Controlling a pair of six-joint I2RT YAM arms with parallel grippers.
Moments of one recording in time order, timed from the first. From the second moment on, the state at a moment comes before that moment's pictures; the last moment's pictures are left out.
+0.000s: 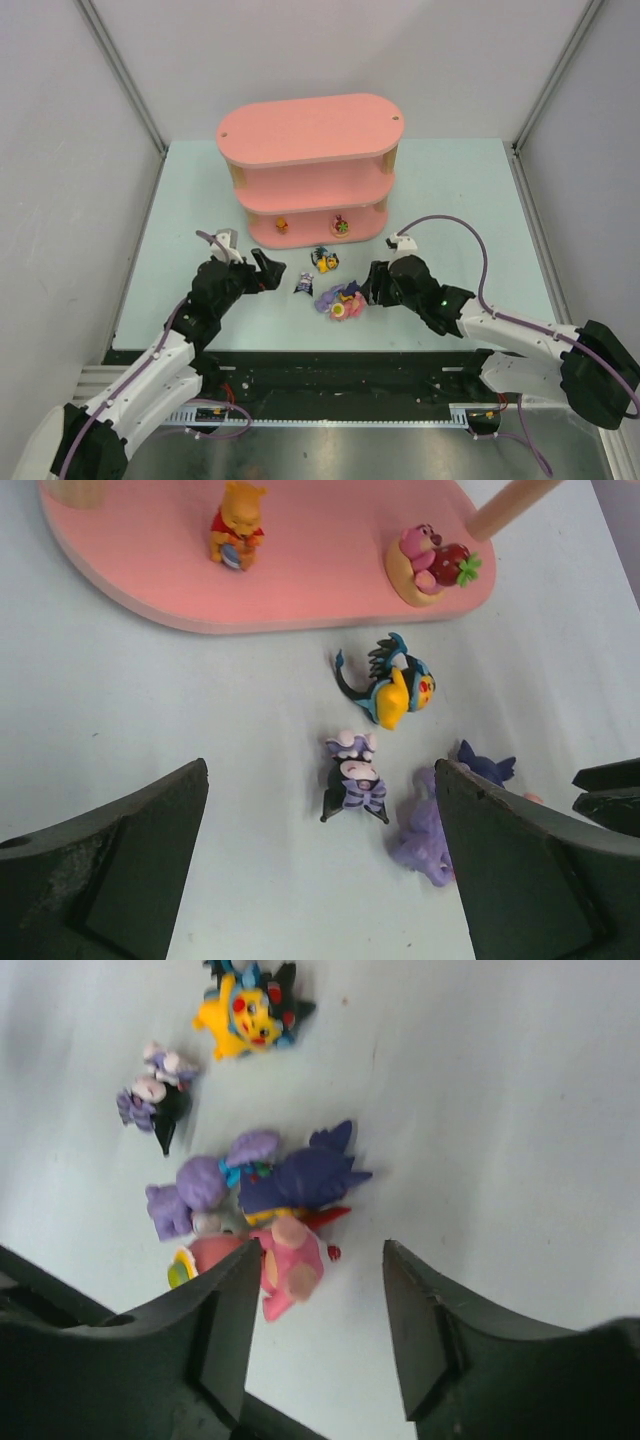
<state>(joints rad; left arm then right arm) -0.42 0.68 0.29 0.04 -0.02 -0.54 0.86 1.11 0.54 -0.04 0.20 0.62</state>
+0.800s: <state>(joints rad) -0.52 0.73 0.30 0.10 -0.01 -0.53 0.86 1.18 0.49 0.01 0.07 0.70</state>
